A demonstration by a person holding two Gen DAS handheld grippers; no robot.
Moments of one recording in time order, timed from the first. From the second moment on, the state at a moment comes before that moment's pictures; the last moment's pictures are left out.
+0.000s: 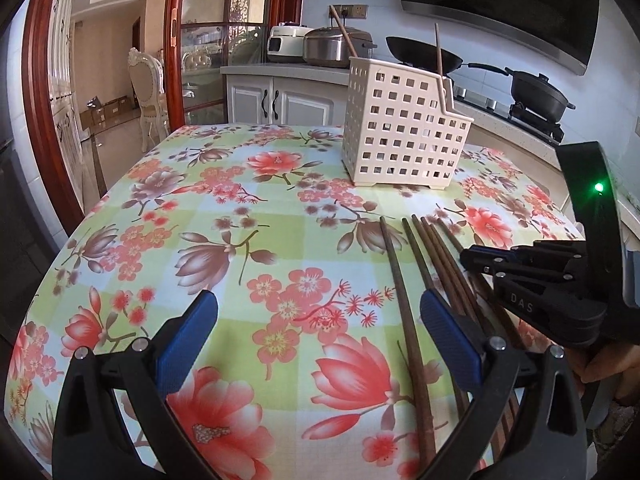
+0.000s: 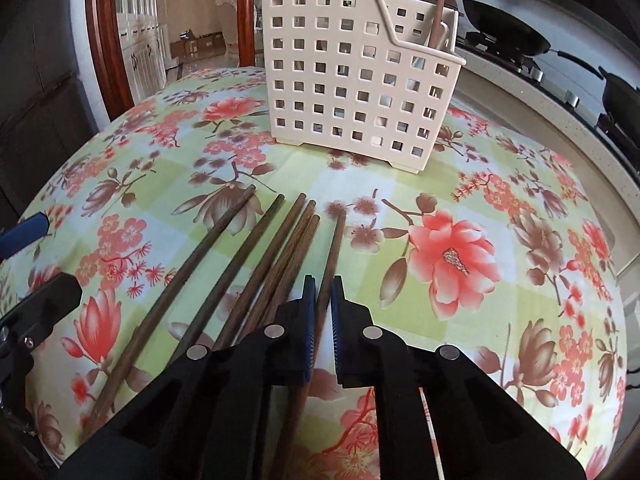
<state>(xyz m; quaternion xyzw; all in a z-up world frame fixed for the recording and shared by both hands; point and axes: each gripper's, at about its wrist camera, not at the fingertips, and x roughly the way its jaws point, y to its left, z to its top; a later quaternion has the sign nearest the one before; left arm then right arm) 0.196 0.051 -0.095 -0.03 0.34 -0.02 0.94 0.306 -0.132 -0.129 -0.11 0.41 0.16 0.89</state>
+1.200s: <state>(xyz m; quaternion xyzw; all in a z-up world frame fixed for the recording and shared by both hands) 0.272 -0.011 -0.111 0.04 0.42 -0.07 0.90 0.294 -0.184 -0.125 0.00 0.41 0.18 0.89</state>
